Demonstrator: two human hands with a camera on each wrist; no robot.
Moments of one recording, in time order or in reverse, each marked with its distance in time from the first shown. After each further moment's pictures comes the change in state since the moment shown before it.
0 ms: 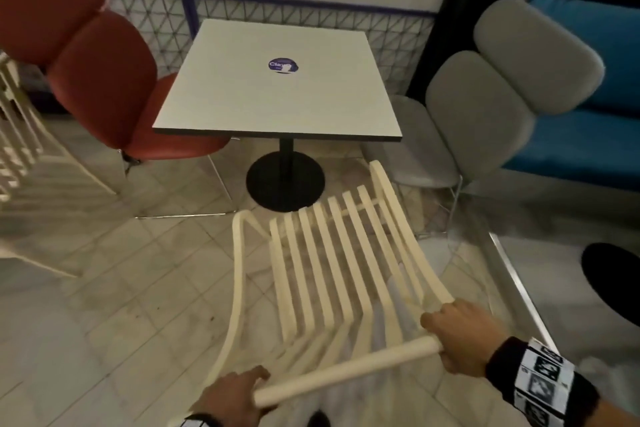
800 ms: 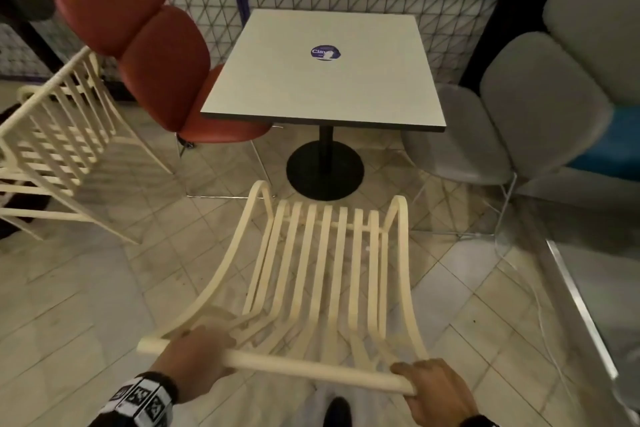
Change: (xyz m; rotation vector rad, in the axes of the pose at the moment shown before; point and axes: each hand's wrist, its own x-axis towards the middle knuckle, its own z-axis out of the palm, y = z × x) left_hand -0.026 -0.074 -0.029 0.254 0.190 0.024; right_hand 0.018 -0.068 0.108 0.459 0.087 -0.051
